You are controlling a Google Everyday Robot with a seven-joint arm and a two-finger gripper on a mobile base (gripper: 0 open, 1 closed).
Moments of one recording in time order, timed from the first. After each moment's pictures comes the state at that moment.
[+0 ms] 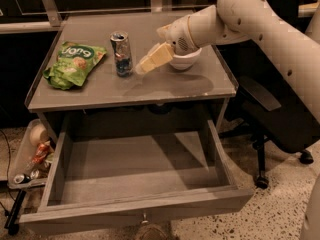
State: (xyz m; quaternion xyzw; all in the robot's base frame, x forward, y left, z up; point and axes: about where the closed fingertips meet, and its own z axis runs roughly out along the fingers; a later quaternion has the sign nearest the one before) arm 0.684 0.008 0.919 -0.51 0.69 0.27 0.43
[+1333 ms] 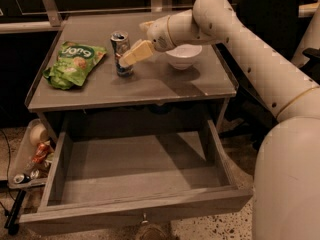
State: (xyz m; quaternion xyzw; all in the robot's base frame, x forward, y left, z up) arm 0.747 0.056 0.908 -0.51 0.66 0.28 0.47
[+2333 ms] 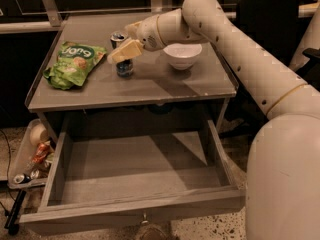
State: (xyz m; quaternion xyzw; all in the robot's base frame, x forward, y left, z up) arm 0.741 0.092 0.912 -0.53 0.64 0.30 0.47
